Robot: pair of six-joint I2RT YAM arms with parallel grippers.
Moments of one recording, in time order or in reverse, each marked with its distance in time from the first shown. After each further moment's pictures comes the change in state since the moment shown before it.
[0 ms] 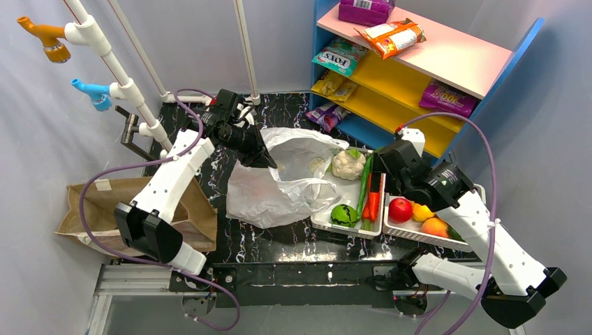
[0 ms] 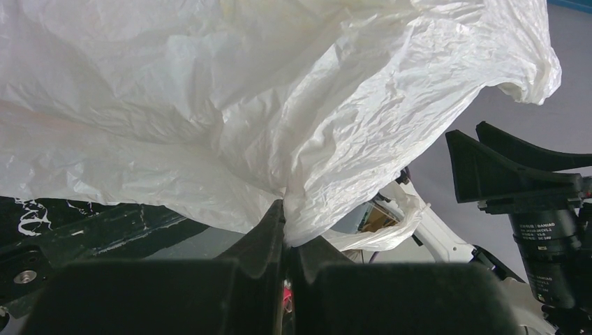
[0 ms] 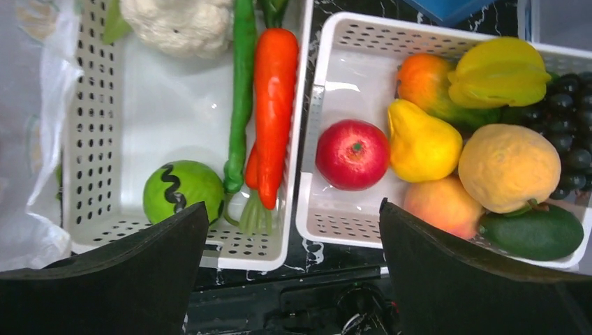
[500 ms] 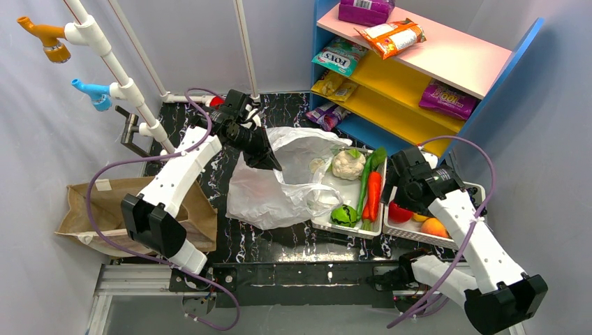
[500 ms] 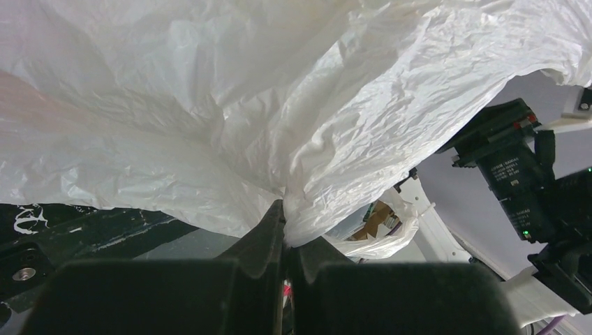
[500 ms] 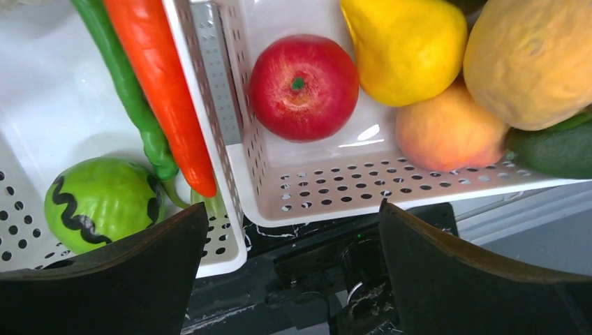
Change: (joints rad) left arm -0.036 0.050 0.019 -0.007 0.000 0.001; right arm -0.280 -0.015 -0.228 -0.034 -0.147 0.073
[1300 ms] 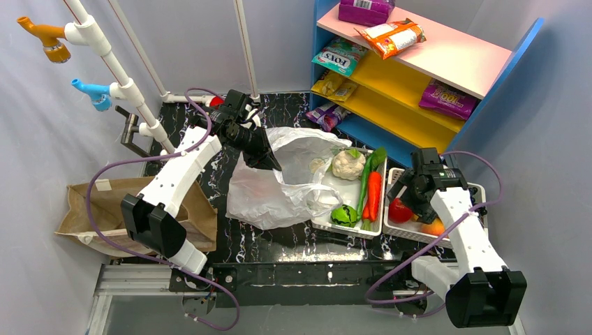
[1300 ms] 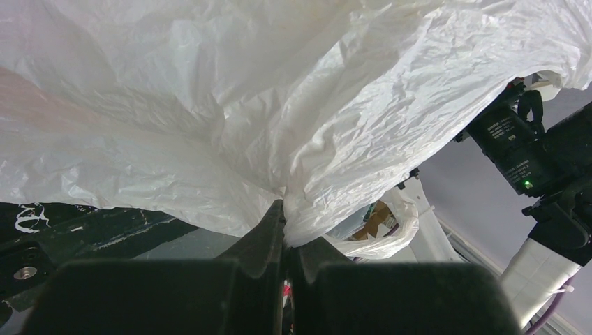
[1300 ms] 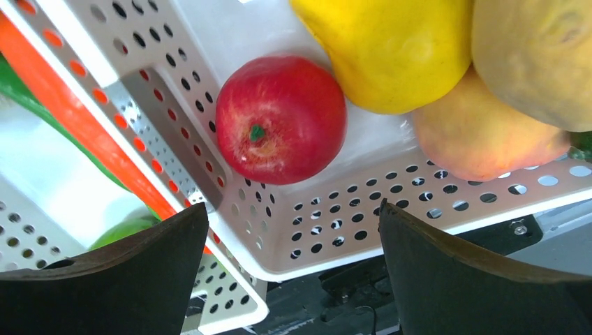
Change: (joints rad) left arm -0.003 0.000 0.000 -0.004 0.000 0.002; right arm -0.314 0.038 -0.154 0.143 -0.184 0.043
